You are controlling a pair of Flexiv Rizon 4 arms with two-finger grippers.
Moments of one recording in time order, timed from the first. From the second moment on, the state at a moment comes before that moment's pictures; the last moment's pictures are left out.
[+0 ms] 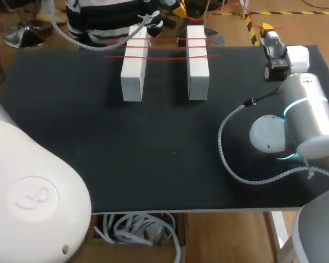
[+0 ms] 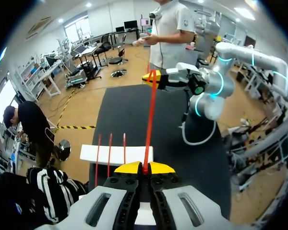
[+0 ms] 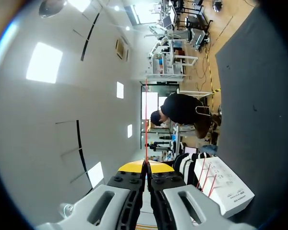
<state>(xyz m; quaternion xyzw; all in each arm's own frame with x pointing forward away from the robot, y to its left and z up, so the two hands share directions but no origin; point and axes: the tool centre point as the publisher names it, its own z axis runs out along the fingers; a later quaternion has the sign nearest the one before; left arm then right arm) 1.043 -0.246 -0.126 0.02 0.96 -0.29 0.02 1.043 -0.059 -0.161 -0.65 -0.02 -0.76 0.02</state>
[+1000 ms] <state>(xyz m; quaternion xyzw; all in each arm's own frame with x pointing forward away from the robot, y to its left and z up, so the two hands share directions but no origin) 1.040 -0.255 -0.141 0.02 0.98 -0.22 -0.01 1.043 -0.059 -0.161 -0.65 -0.02 -0.76 0.02</state>
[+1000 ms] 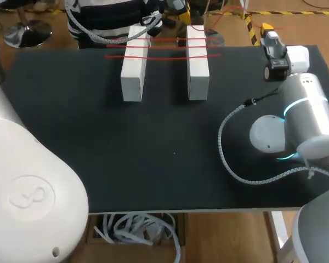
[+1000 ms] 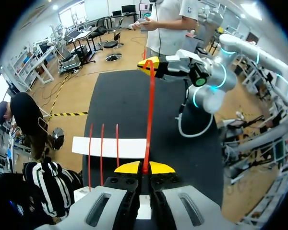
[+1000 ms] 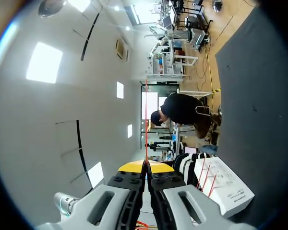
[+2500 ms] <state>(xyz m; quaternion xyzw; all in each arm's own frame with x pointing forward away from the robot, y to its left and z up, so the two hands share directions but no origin) 1.040 -0.255 -0.142 0.02 0.98 -0.22 -0.01 1.067 -0.092 -0.140 -0.54 -0.49 -0.62 -0.29</state>
